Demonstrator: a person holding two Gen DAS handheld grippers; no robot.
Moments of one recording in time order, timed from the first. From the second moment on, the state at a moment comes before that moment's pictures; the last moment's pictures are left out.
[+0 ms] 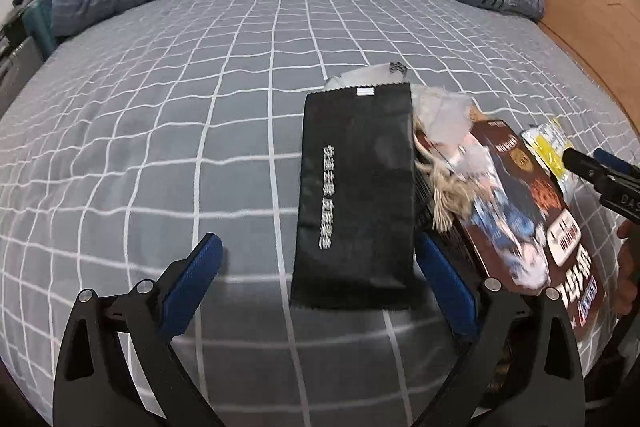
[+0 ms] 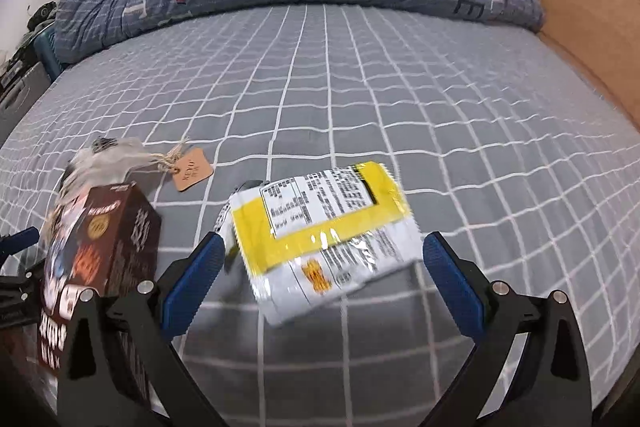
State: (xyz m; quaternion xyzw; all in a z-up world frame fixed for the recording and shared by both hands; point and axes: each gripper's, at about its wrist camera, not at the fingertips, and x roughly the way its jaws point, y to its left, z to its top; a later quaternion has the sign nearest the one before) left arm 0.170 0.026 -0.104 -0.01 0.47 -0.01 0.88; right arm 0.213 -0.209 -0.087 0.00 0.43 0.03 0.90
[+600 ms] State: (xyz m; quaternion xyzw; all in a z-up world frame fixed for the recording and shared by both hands) left arm 0.200 0.040 -0.119 -0.03 0.50 -0.01 0.87; right arm 0.241 -0.199 -0.120 -0.02 0.48 0.05 0.88
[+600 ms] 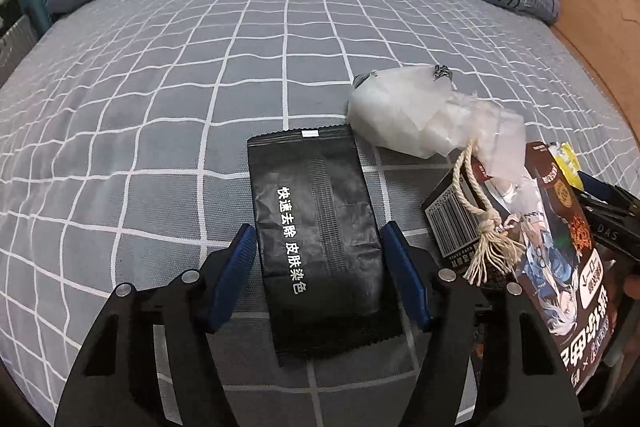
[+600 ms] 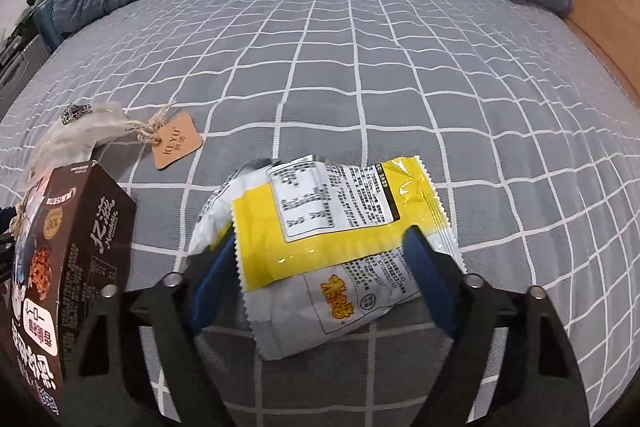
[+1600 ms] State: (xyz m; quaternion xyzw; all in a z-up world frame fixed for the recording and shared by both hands) left arm 0.188 0.040 -0.094 -0.01 0.48 0.02 0.88; right arm 0.233 -0.211 -0.089 -0.02 0.45 0.03 0.89
